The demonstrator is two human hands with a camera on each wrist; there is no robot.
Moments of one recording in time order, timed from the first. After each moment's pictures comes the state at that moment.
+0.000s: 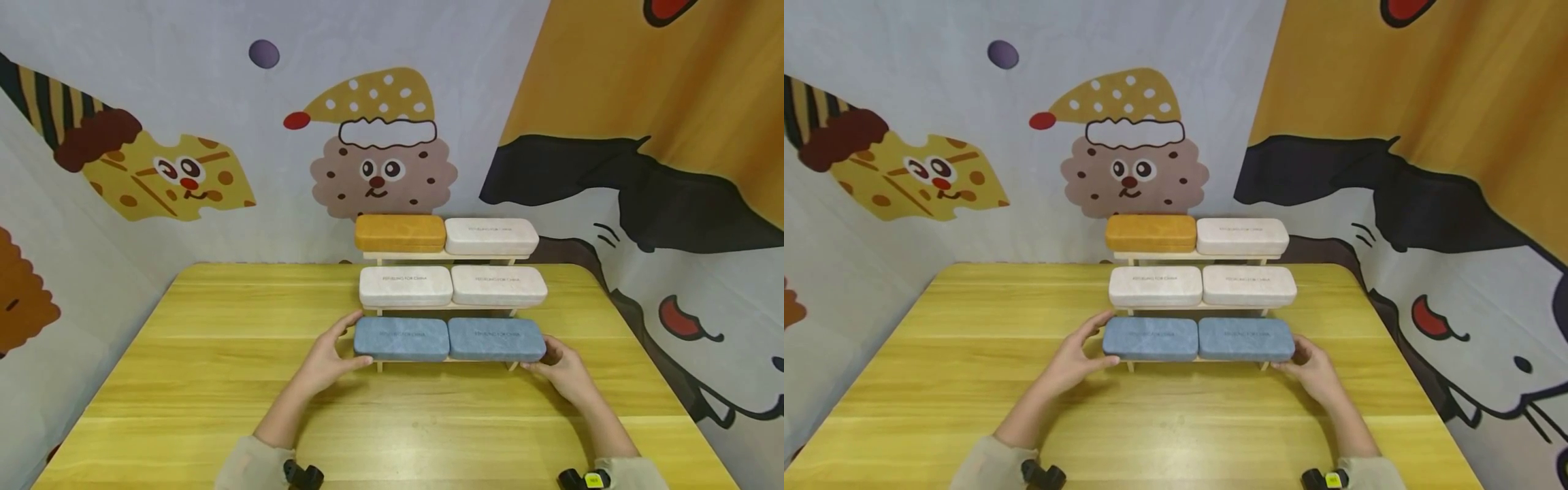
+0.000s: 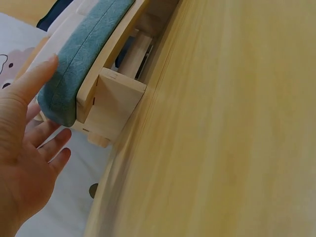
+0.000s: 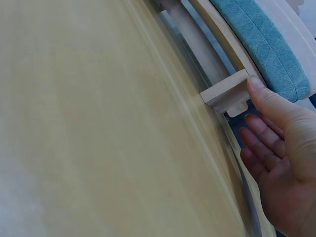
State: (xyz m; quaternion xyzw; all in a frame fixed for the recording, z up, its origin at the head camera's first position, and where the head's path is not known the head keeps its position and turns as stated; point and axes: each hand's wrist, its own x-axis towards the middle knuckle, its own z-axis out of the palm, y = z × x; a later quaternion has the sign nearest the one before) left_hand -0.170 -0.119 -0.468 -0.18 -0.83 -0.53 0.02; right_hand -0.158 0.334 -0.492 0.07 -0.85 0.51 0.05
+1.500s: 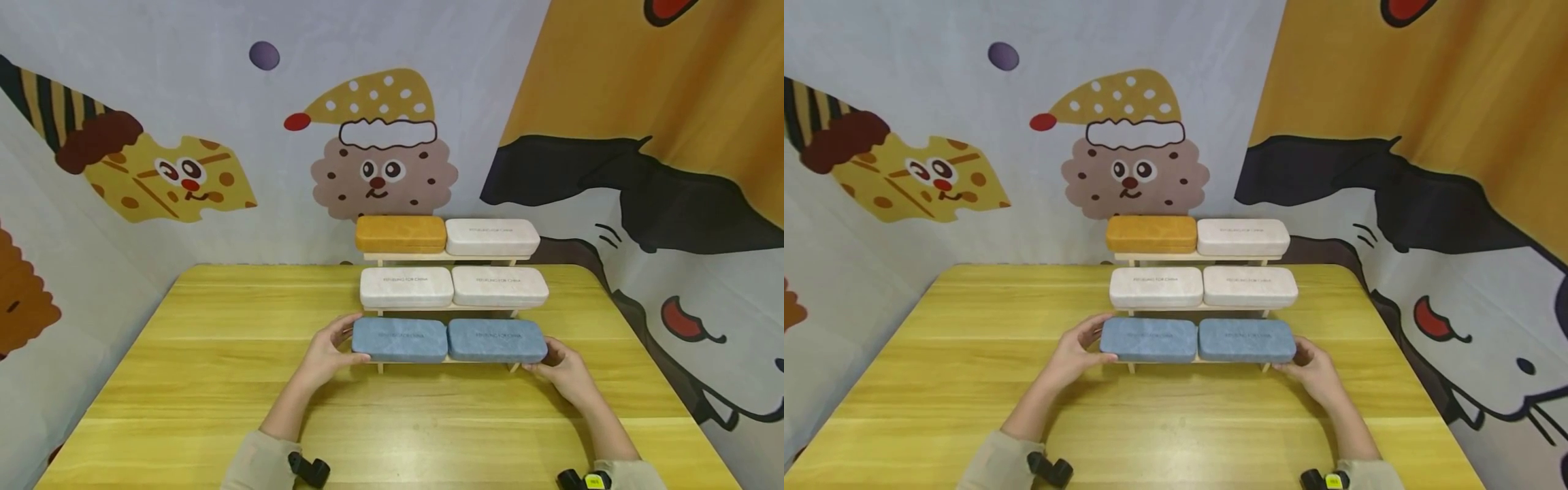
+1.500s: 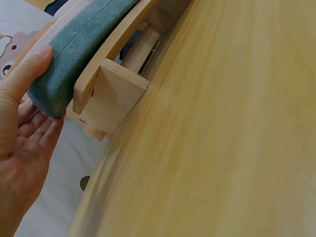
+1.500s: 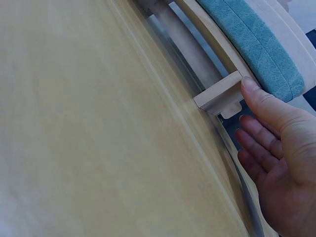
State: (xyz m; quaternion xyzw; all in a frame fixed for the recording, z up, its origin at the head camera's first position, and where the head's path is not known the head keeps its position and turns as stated) left_hand -0.166 -0.117 -0.443 -0.16 -0.75 -0.65 -0.05; right_hand -0.159 0.337 -0.496 0.07 -0.85 0.52 0.05
